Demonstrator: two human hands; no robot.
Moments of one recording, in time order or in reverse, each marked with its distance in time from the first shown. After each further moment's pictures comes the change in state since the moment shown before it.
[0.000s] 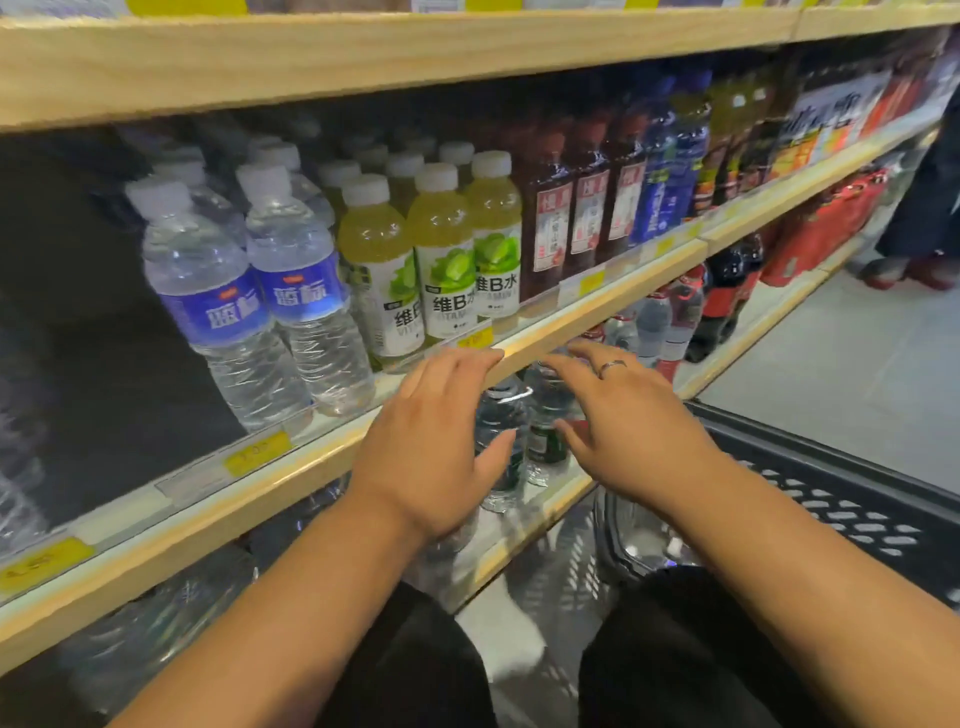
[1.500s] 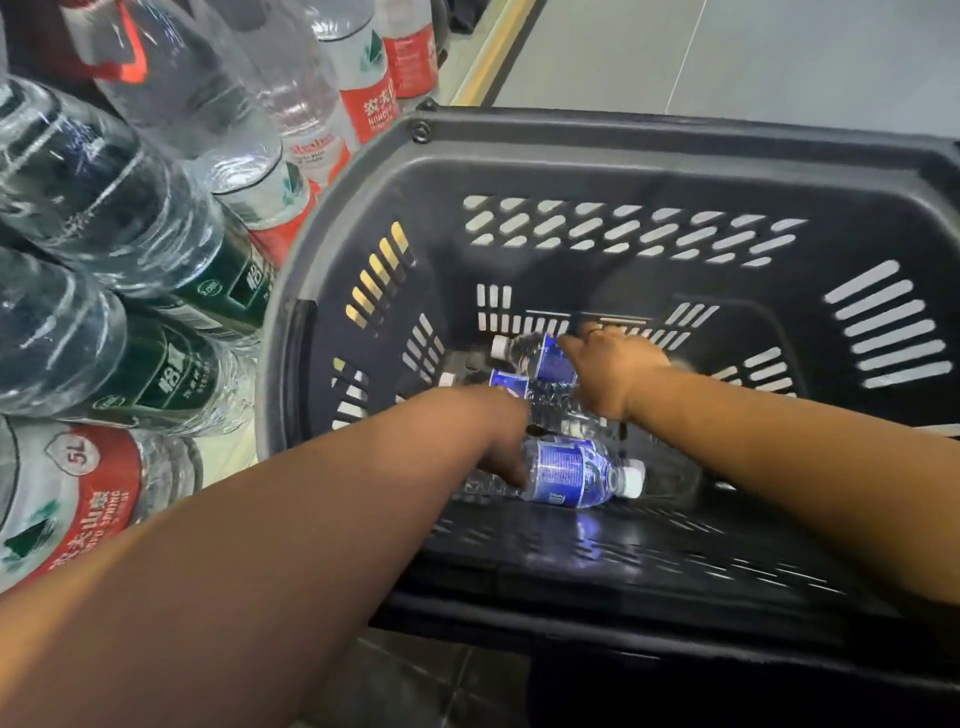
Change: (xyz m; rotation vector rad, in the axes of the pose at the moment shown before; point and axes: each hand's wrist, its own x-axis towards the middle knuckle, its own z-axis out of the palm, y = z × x) left_hand 0.060 0.137 0.436 0.265 -1.494 0.471; right_hand -0.129 0.311 0.315 -0.052 -0.807 0.534
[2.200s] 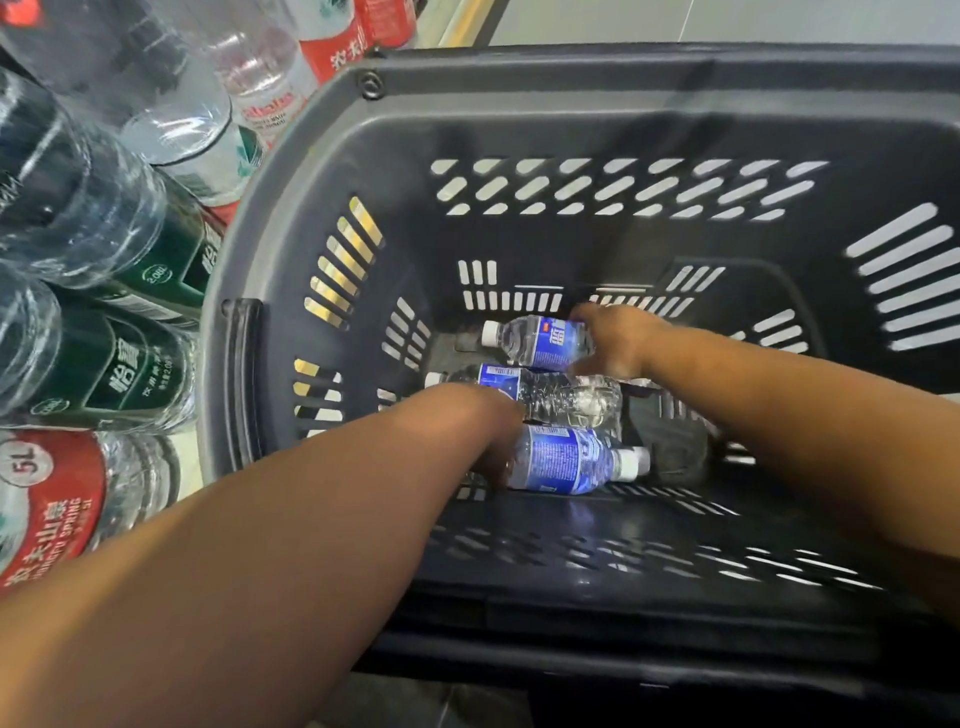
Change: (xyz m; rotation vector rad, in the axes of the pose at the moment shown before) left_hand 0.040 -0.003 0.020 0.166 -0.159 0.071; right_hand 0.034 0.028 0.021 0.300 -0.139 0.075
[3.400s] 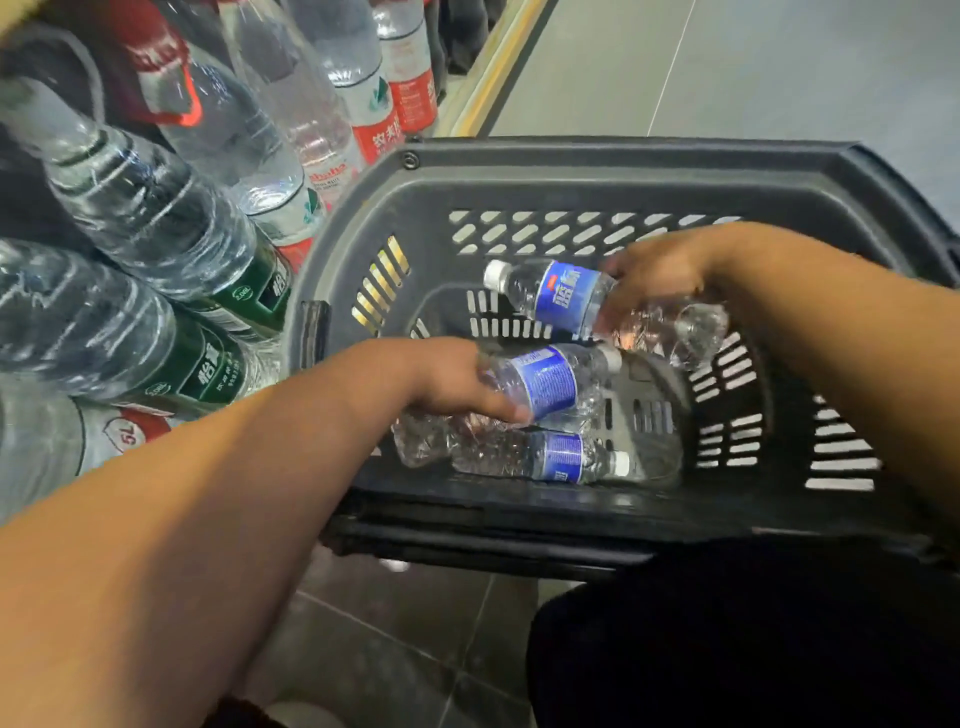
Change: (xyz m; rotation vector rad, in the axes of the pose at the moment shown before) left_hand -0.099 -0.027 -0.023 -0.632 0.301 -0.027; right_hand -0.092 -0.005 -0.126 0.444 -0.221 -0.081
